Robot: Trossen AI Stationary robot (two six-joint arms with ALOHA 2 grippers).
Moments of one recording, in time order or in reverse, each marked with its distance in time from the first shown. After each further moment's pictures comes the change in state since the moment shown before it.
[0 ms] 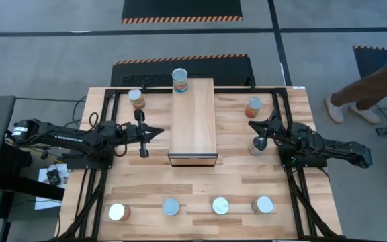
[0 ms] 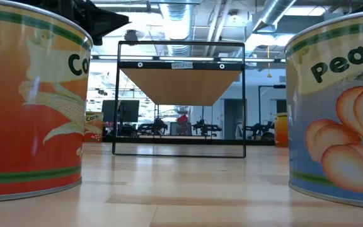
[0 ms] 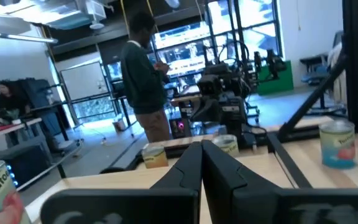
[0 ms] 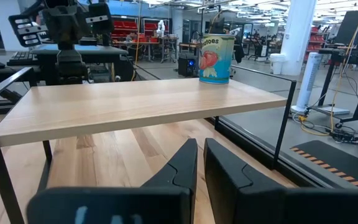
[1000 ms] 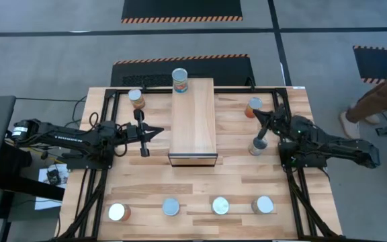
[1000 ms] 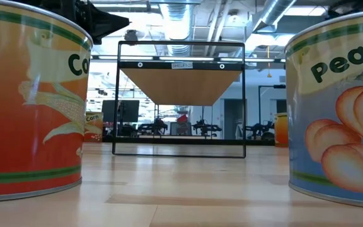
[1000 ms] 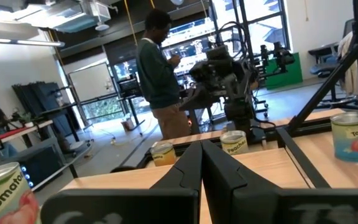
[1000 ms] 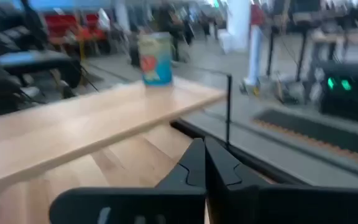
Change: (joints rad) left arm 0.000 0.001 0.000 -0.005 -0.026 0.052; right arm -0.068 0.223 0.191 -0.057 0.177 0.151
